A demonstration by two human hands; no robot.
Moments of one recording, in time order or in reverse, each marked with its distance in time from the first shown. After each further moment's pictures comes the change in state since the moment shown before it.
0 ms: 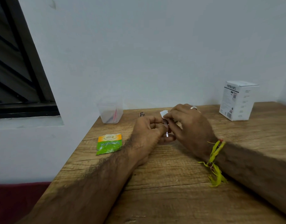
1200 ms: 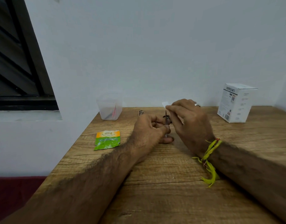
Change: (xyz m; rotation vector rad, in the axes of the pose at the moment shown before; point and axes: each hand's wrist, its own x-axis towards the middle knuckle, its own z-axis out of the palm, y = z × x) left_hand 0.001 0.000 0.004 0.108 0.052 -0.025; right_hand 0.004 0.005 0.000 -0.032 0.156 -0.046
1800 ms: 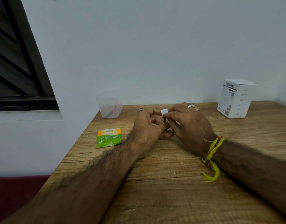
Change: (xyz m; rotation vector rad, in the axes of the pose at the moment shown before) left_hand -0.004 0.003 -0.001 -0.083 -0.020 0.049; right_hand -0.005 -0.004 -0.005 -0.032 -0.251 -0.041
